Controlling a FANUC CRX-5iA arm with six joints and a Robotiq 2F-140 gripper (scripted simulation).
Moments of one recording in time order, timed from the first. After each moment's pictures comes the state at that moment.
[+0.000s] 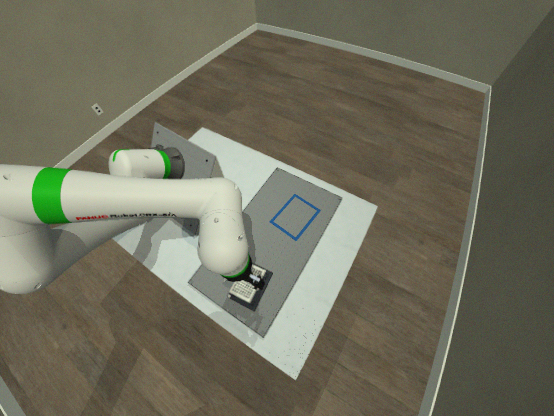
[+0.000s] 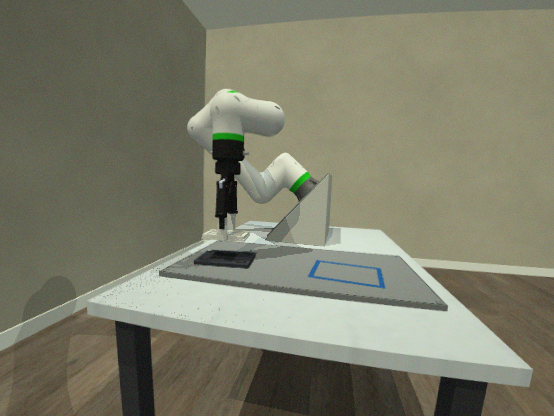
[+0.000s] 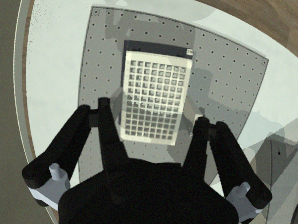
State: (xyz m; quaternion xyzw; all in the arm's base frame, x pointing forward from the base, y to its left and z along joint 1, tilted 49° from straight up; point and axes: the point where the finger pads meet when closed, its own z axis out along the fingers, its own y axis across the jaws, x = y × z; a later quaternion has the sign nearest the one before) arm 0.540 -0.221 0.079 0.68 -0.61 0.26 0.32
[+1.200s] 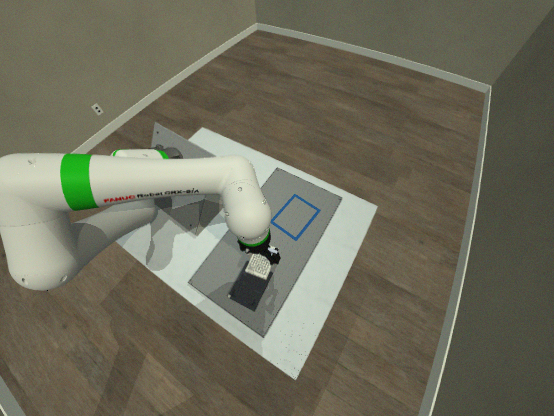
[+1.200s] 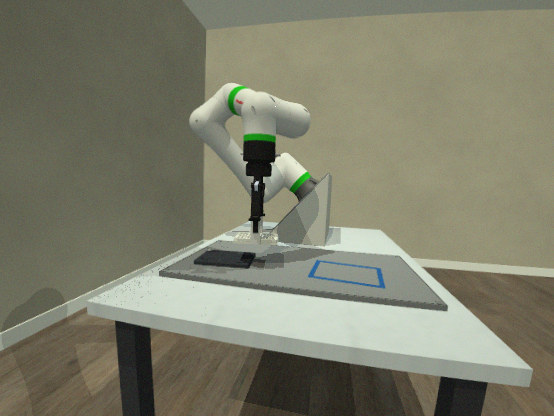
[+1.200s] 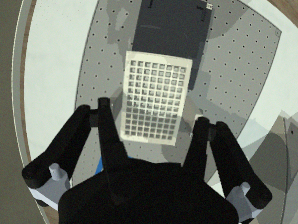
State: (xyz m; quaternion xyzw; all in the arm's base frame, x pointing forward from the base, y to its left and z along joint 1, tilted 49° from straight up) arm 0.538 -0.160 0.006 0.70 -0.58 0.25 0.33
